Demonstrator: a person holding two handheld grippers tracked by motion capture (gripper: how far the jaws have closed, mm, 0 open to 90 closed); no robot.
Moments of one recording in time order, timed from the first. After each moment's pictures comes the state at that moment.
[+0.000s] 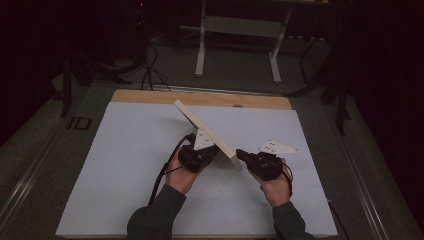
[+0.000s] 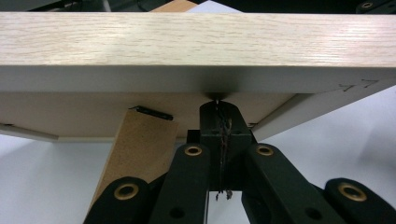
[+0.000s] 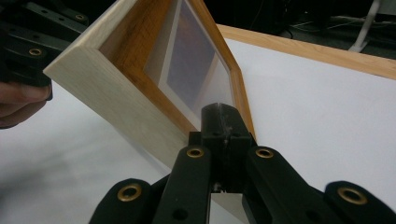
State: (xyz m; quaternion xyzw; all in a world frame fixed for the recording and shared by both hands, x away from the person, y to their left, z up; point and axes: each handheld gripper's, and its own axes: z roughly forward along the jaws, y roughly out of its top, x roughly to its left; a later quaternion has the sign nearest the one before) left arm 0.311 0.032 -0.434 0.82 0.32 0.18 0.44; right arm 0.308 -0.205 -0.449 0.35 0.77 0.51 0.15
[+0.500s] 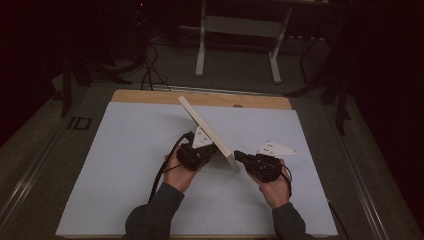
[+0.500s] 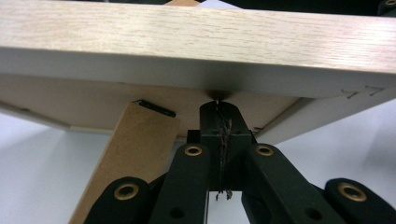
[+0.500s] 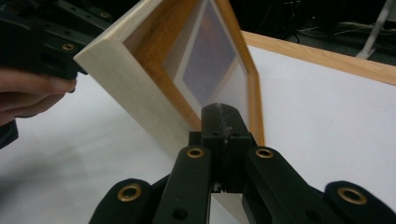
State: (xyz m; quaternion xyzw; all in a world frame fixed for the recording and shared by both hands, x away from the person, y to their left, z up) left arm 0.315 0.037 -0.433 0.82 0.32 0.18 0.44; right arm 0.303 -0.200 -0.446 0.33 0.77 0.52 0.15
